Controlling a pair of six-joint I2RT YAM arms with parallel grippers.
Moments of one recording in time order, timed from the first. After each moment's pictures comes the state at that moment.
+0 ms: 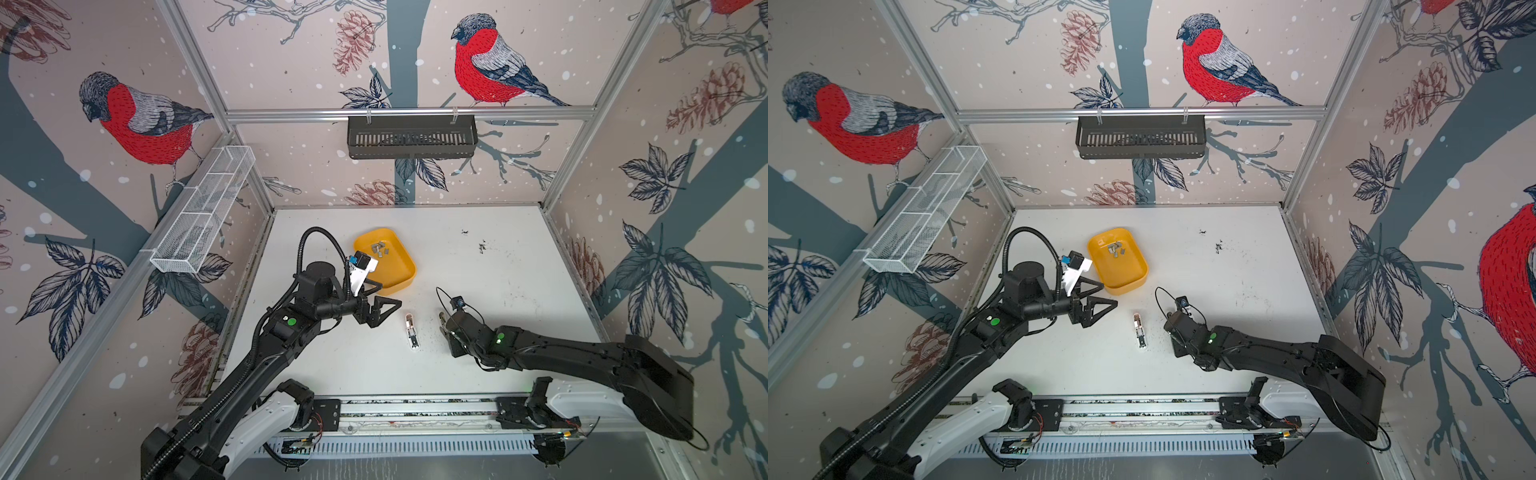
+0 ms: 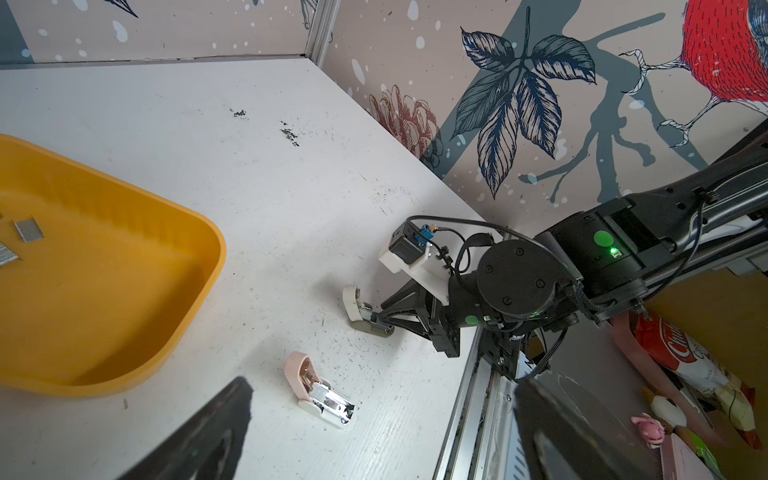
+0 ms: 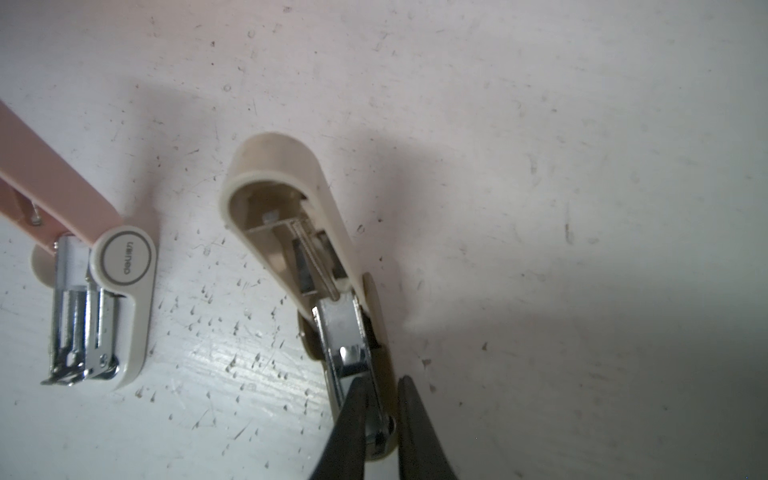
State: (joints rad) left arm -0.48 0.89 0.74 -0.28 0.68 -0.21; right arm 1.00 1.24 0.49 -0.29 0.28 0.60
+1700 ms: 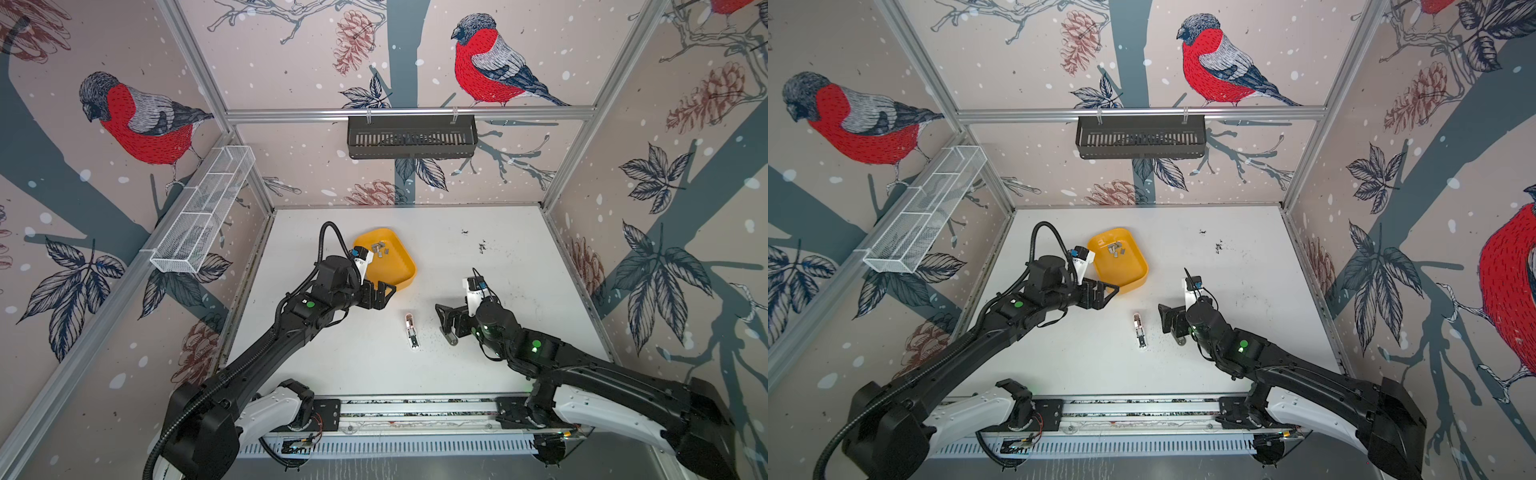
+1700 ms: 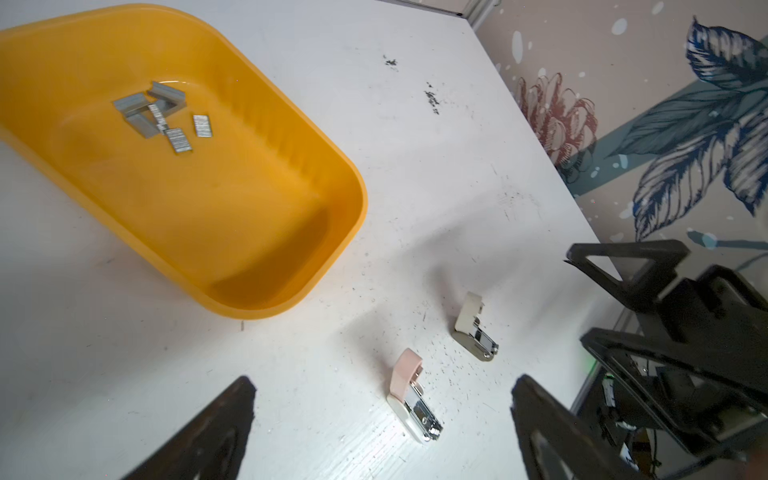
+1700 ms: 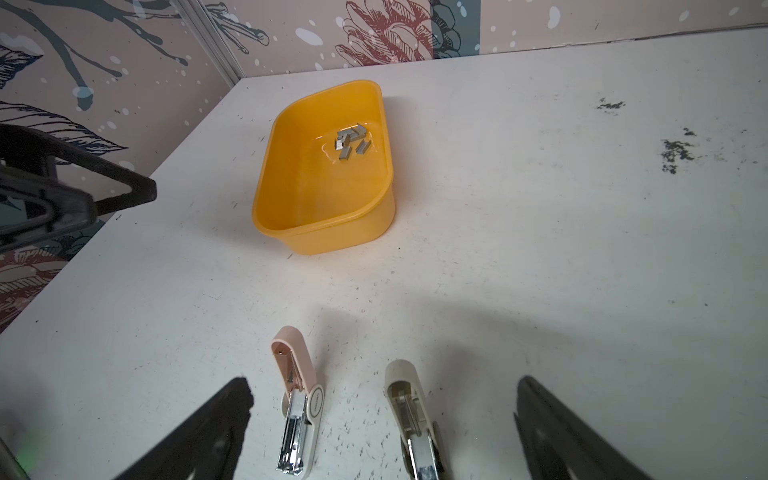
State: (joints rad) left arm -0.48 1.11 0.77 -0.28 0.34 -0.35; right arm 0.97 0.88 0.49 -0.10 0.34 0.50
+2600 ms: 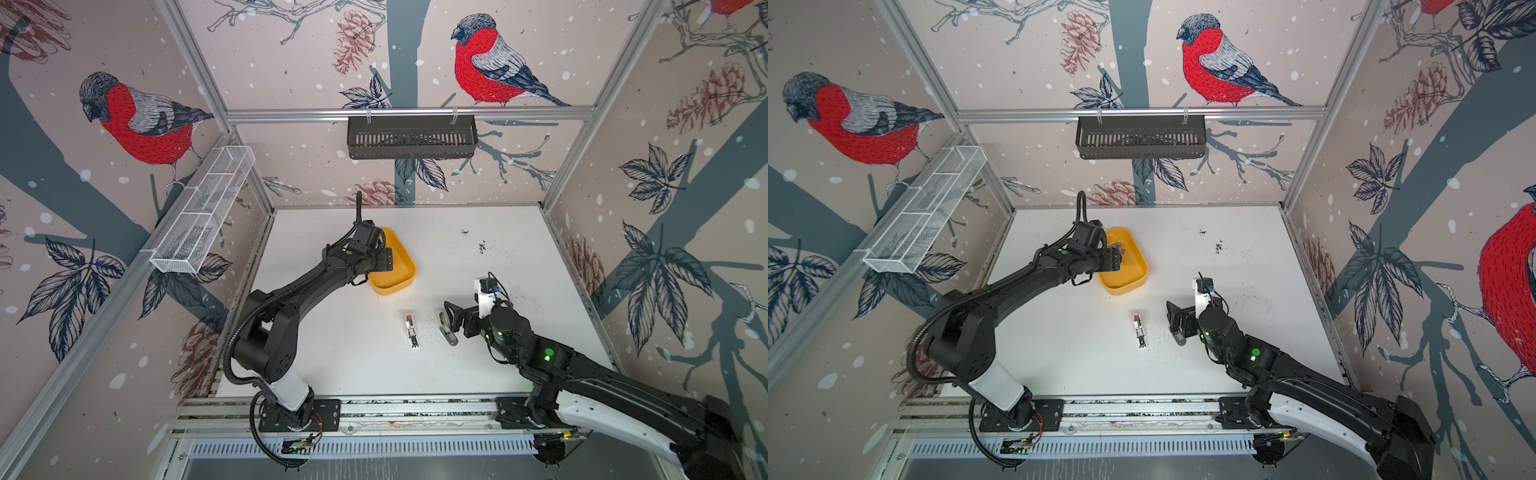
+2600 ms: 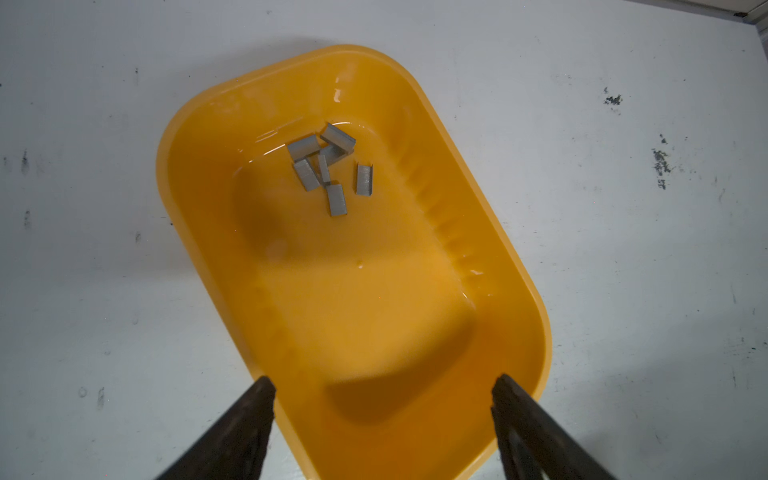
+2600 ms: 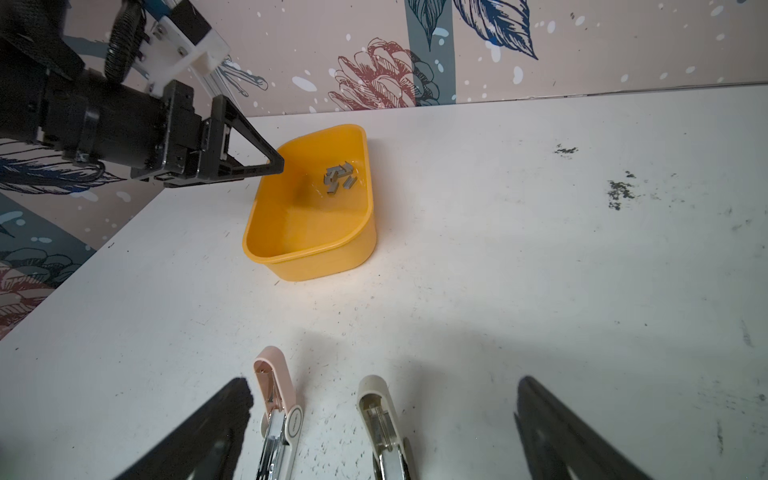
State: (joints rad) left arm -0.48 1.69 1.24 -0.44 -0.03 -0.44; right arm 0.95 0.74 0.42 -0.08 0.40 0.44
